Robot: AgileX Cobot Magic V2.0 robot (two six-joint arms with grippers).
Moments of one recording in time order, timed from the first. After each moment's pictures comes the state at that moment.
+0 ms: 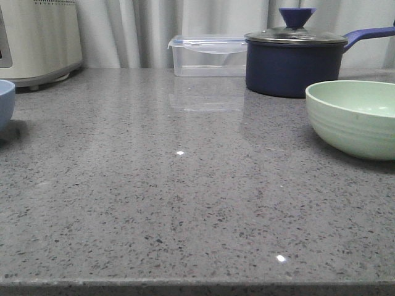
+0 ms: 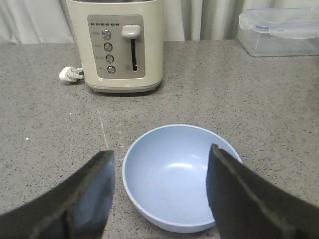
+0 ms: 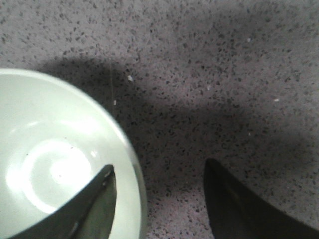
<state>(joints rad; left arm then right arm) -0.03 0.46 -0.61 -0.08 0.55 0.03 0.07 1.38 -1.06 0.06 0.92 0.16</state>
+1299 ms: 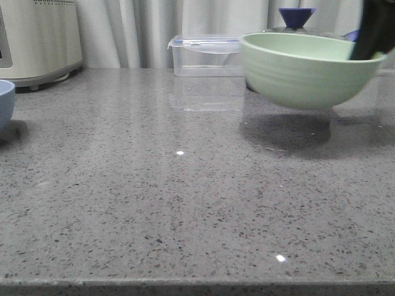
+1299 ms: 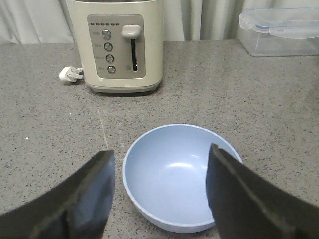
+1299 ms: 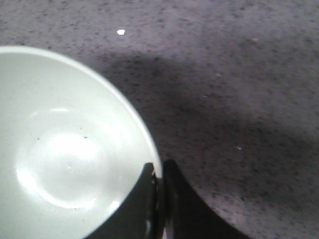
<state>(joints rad) -0.03 0.46 -0.61 -0.08 0.55 0.03 0.28 1.46 -1.26 0.14 0.95 0.11</state>
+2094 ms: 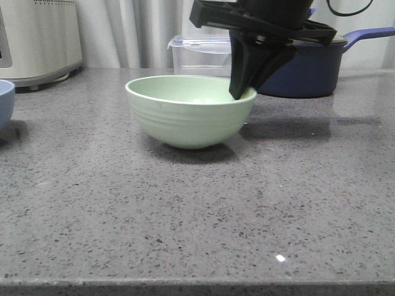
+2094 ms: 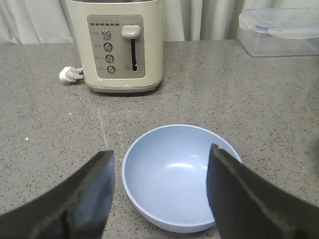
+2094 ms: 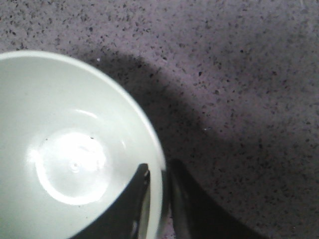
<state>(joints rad) -0.03 0.46 -0.61 -0.08 0.55 0.03 0.52 1.73 -1.47 0.15 0.95 0.11</state>
